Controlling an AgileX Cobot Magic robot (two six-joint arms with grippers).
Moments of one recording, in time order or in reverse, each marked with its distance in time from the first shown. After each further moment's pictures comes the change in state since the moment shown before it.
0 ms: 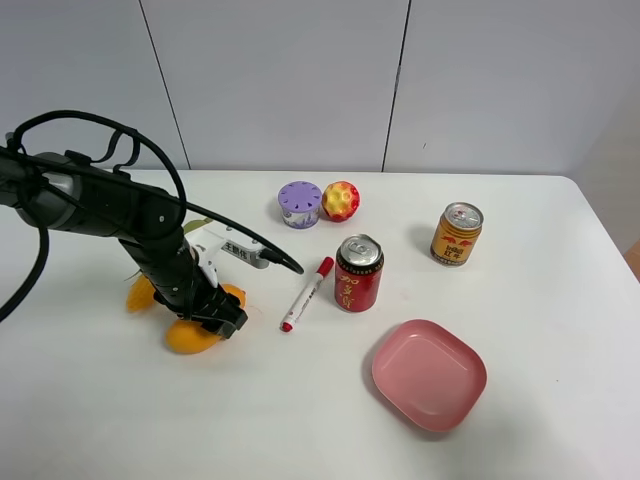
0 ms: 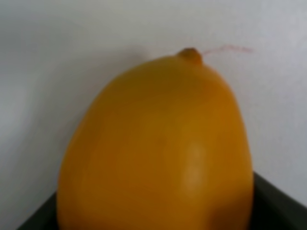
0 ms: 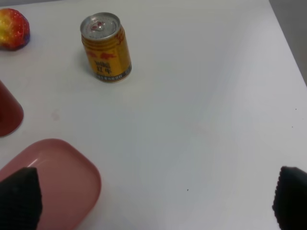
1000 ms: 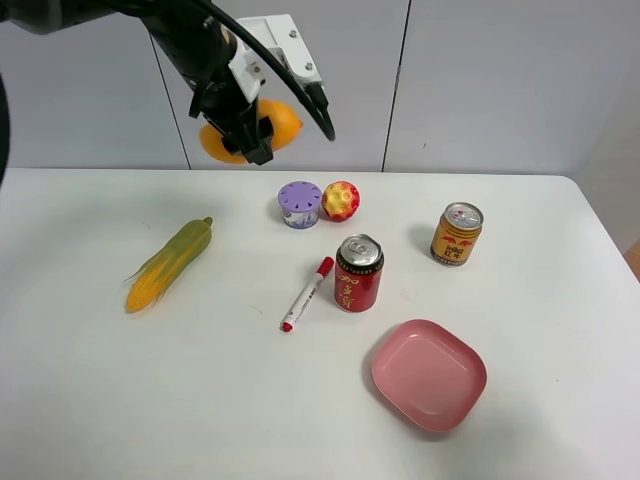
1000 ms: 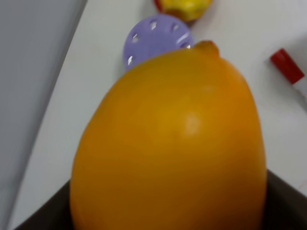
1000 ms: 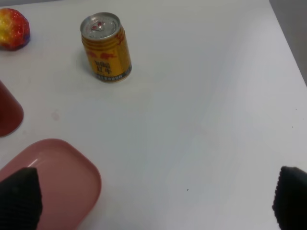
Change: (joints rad) left arm -0.059 0.026 -0.878 0.139 0.506 0.560; right arm 0.000 0.000 0.000 0.000 0.000 0.000
